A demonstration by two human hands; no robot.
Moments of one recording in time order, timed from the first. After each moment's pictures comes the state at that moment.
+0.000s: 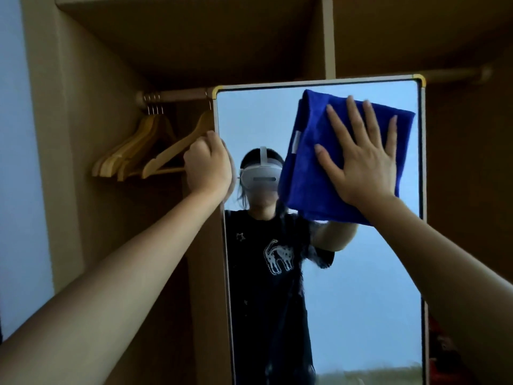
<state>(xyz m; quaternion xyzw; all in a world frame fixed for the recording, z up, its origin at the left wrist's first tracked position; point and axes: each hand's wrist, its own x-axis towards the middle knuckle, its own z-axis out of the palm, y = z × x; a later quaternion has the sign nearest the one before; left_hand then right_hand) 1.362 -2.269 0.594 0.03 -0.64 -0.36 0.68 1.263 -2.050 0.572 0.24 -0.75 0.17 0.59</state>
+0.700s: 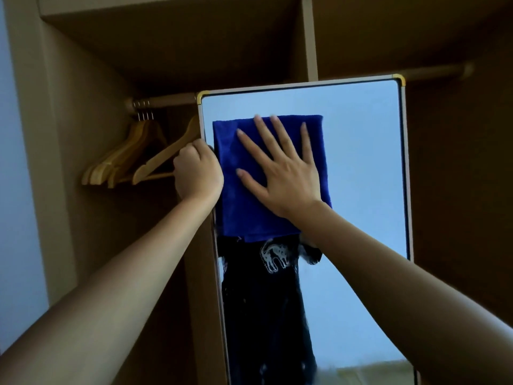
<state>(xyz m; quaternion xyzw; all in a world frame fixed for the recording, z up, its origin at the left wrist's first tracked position) 1.366 -2.255 0.592 0.10 -0.65 -0.38 0.65 1.297 -2.126 0.566 0.32 -0.73 0.09 0.60</state>
